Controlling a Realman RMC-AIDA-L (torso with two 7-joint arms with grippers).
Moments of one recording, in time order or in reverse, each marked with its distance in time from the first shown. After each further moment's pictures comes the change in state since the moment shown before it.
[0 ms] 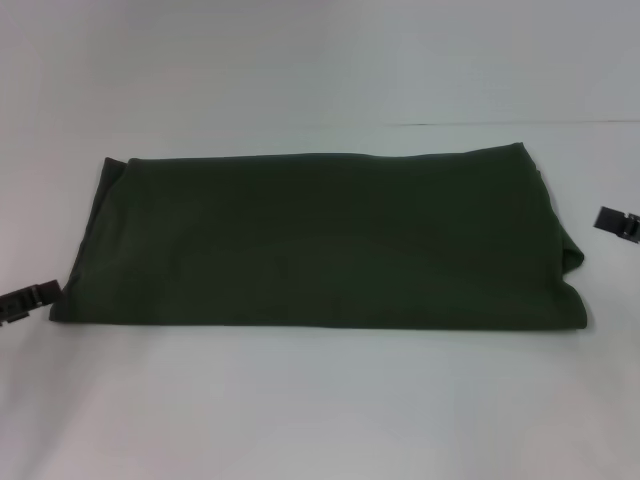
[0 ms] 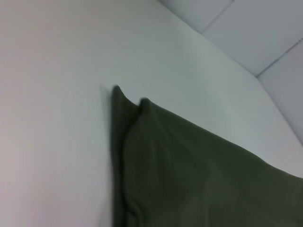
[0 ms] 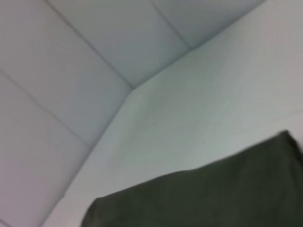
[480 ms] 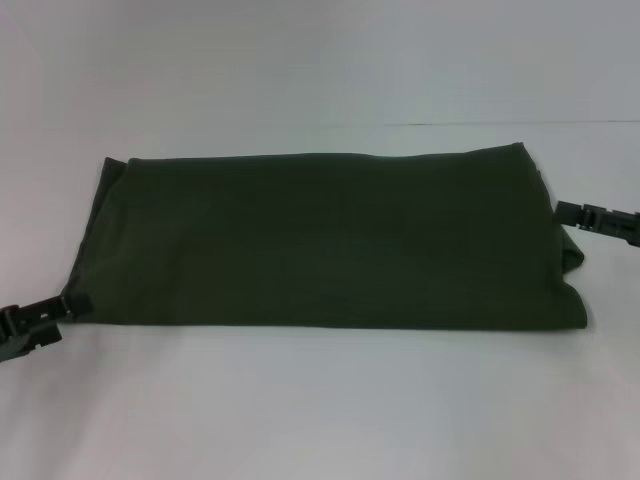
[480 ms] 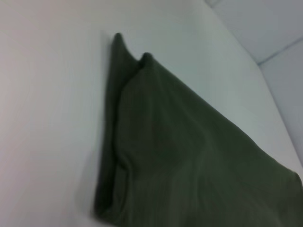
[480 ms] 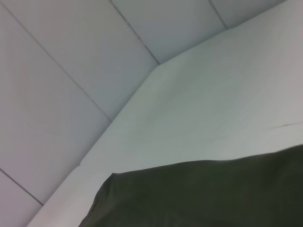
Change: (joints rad) left arm -0.017 0.000 0.030 -0.059 0.039 -0.005 -0.140; right arm 0.064 -0.008 -0.096 -0.001 -0.006 0.018 -0.022
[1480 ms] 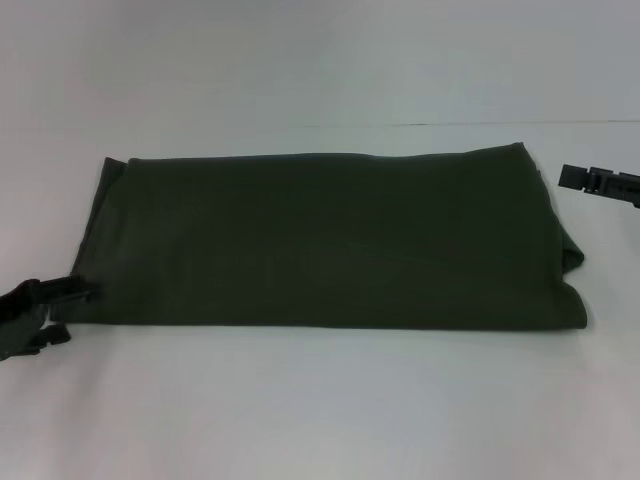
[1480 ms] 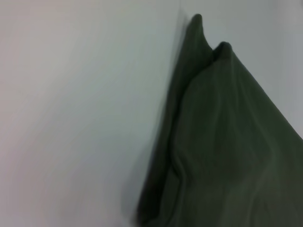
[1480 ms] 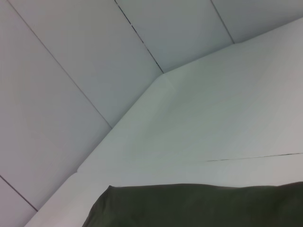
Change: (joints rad) left arm -0.097 0.031 0.115 -0.043 0.126 -0.163 -0.362; right arm 0.053 -0.033 0.001 0.000 0.005 0.017 0.002
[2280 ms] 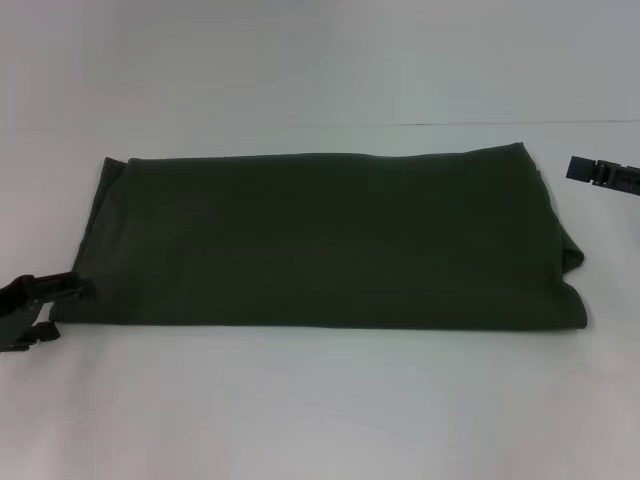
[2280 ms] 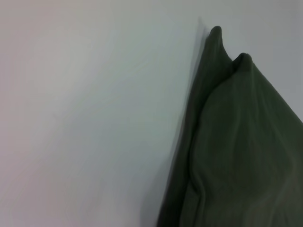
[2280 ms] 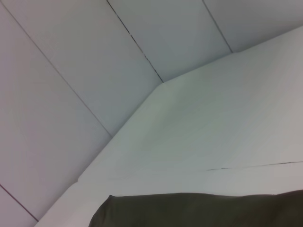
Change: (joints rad) left arm -0.024 0.011 0.002 0.000 0.052 -0.036 -0.029; right arm -0.009 -0.004 0.006 0.000 0.025 -0.006 0.000
